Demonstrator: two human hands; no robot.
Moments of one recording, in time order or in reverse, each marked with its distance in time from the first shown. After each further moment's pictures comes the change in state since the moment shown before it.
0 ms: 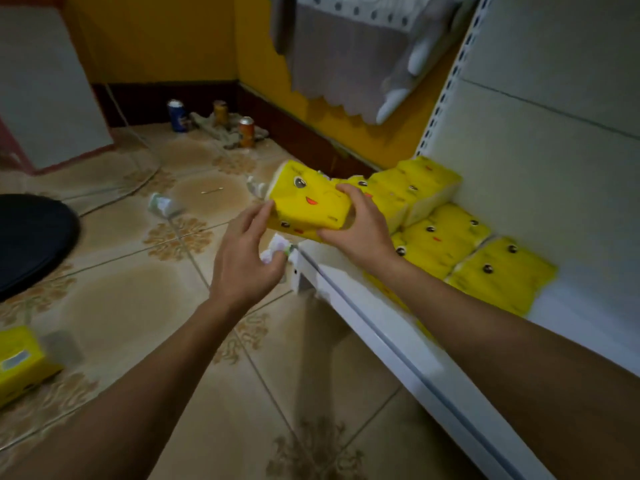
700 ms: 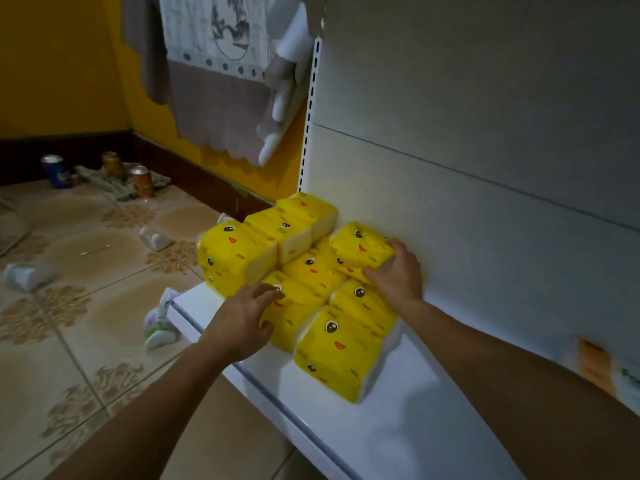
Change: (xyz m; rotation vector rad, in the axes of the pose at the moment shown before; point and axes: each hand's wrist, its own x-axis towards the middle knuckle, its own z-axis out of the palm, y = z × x) left_hand 0.015 0.081 0.138 0.171 -0.476 0.441; right_hand -0.033 0.162 -0.177 -0.189 0.334 0.478
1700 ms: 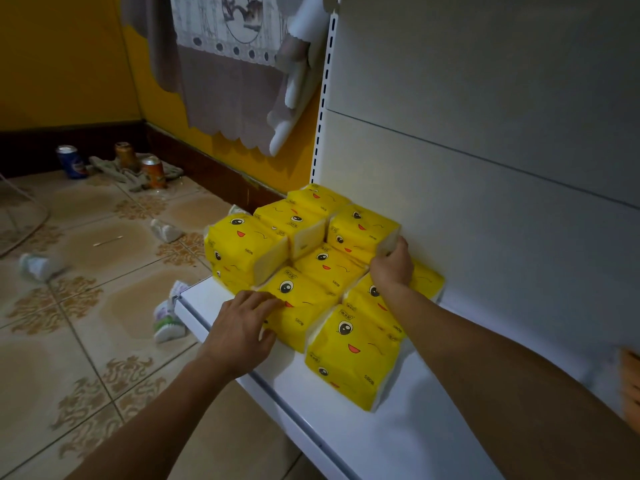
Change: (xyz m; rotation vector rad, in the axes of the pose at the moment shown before) left_hand -0.015 -0.008 0.011 0.122 0.079 -0.029; right_hand 0.018 -0.018 0.043 0.261 0.043 0.228
